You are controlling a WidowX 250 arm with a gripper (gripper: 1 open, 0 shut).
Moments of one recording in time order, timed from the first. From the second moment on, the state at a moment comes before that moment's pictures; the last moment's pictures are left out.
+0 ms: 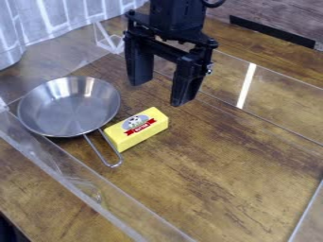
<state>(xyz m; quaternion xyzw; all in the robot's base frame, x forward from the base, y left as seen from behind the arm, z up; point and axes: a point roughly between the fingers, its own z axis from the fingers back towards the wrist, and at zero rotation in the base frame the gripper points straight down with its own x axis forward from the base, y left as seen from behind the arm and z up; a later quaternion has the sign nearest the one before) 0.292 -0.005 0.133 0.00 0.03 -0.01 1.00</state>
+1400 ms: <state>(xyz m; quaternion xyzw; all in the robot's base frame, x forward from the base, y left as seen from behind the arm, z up) 0.295 -0.001 0.129 0.01 0.07 -0.02 1.00</state>
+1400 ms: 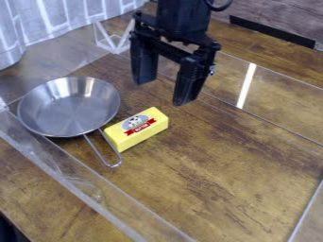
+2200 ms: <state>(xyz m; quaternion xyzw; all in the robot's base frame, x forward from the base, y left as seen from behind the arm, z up) 0.290 0.006 0.128 0.01 0.07 -0.01 1.00</state>
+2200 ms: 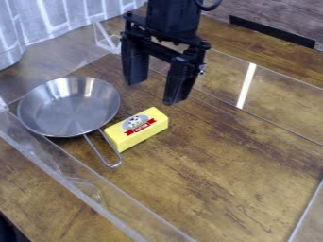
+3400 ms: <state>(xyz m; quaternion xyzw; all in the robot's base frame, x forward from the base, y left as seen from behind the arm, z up) 0.293 0.000 0.128 0.01 0.07 -0.04 1.00</state>
